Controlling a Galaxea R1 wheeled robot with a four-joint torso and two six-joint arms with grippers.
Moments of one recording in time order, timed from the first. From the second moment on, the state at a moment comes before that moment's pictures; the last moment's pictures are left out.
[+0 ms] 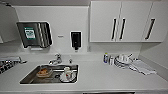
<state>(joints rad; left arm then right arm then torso) 1.46 2.57 -2.04 -0.06 -0.13 -0.03 -1.49 2.56 -2.08 0.03 0.02 0.01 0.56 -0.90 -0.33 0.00</state>
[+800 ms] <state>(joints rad) 1.47 2.57 -2.04 -0.06 -0.13 -0.03 -1.44 2.59 -2.08 0.03 0.01 0.01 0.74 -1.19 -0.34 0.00</state>
